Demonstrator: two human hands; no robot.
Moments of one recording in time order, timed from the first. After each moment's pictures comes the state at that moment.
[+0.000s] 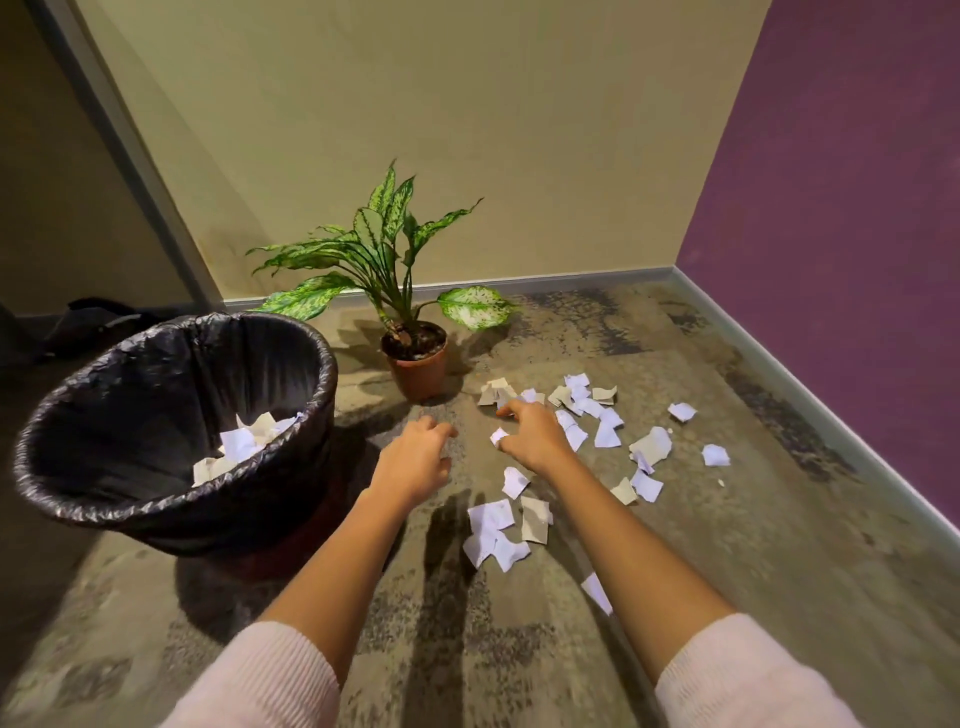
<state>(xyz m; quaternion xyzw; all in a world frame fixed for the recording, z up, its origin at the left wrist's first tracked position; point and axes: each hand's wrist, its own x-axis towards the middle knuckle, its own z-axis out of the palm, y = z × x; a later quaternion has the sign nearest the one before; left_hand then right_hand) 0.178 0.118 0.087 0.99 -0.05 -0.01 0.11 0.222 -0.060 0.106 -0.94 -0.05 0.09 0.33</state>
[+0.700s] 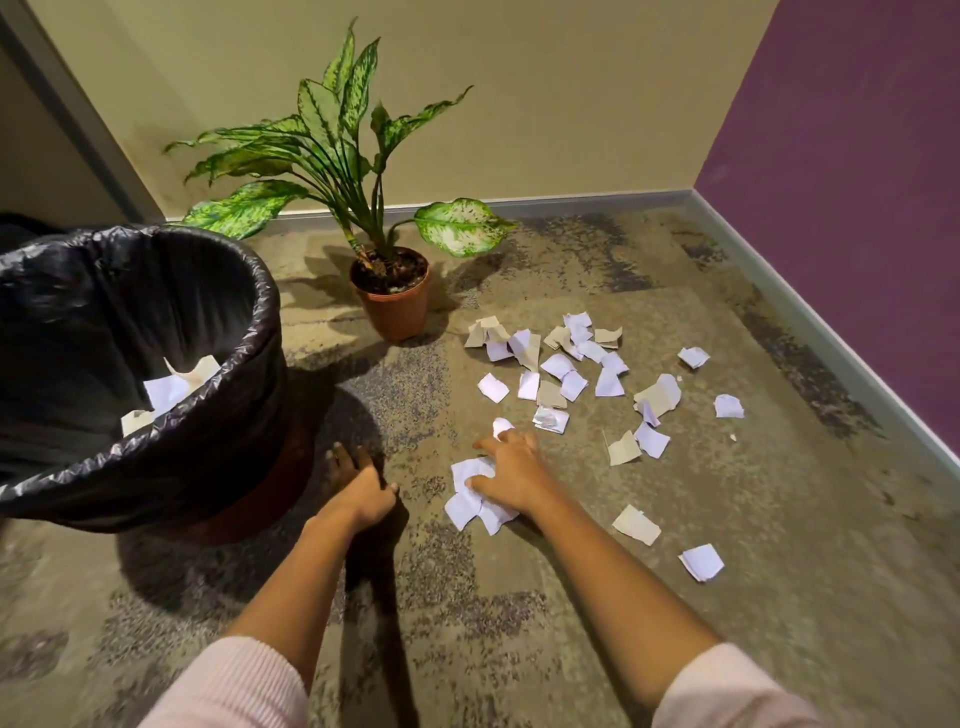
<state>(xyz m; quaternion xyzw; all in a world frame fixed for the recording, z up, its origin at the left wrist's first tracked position) 0.160 0.151 -0.041 0.94 0.21 -0.20 0.20 0.201 -0.066 -0.020 -0.95 -0.12 0.21 0.20</state>
